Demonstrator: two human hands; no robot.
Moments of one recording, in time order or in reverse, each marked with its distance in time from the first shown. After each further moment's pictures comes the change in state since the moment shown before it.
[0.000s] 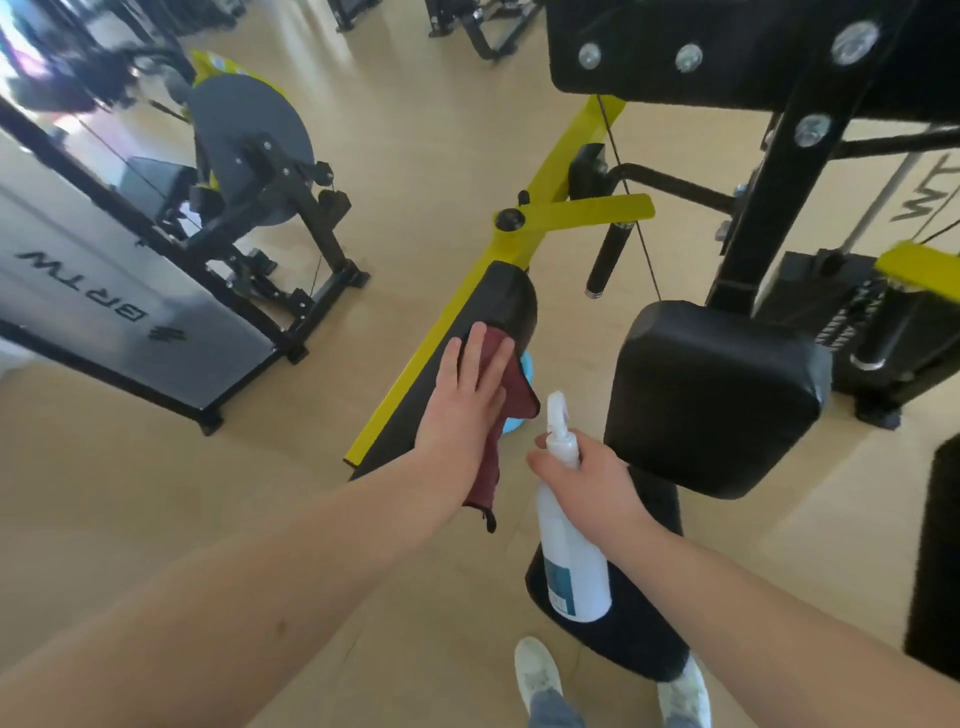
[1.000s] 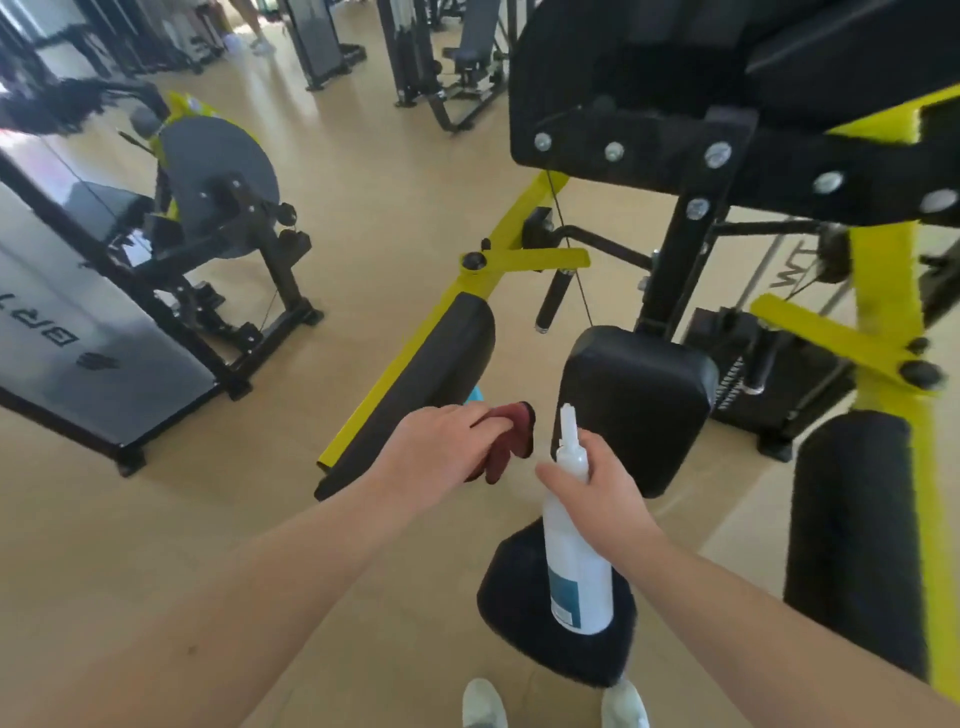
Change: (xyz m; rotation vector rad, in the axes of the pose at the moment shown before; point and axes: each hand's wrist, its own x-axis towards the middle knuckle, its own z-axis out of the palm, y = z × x) left_hand -0.060 -0.011 0.004 -0.933 0.591 0.161; right_hand -0.060 0.003 -0.041 -0.067 0.124 -0.099
